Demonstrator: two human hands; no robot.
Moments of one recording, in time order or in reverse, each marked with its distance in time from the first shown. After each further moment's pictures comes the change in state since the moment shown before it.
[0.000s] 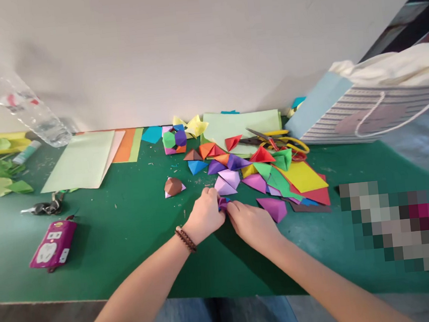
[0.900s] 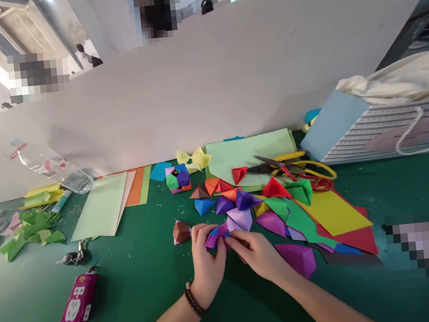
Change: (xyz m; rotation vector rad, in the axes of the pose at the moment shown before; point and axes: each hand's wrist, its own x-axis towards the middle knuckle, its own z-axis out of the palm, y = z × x) left_hand 0.002 0.003 -0.014 -0.303 0.530 0.004; right_hand 0.058 0.019 -0.018 1.379 -0.177 0.429
